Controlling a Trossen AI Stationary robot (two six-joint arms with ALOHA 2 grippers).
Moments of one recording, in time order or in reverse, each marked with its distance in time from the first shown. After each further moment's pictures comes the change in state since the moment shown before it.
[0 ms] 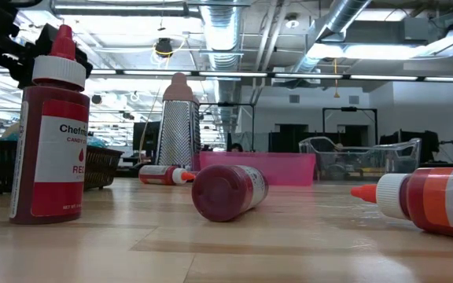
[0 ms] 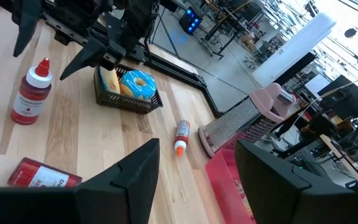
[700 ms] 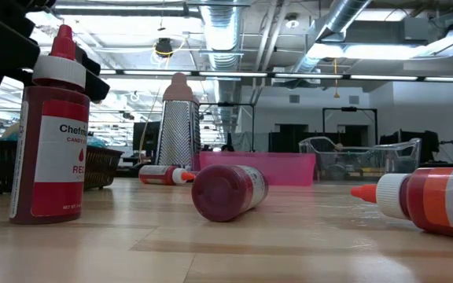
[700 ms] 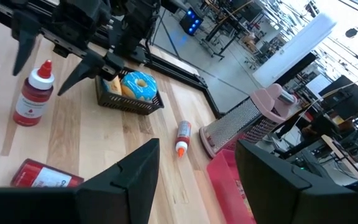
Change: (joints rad) left arm 0.046 0.074 0.047 -0.015 0.036 0.007; right arm 0.005 0.000 0.000 0.006 0.000 0.000
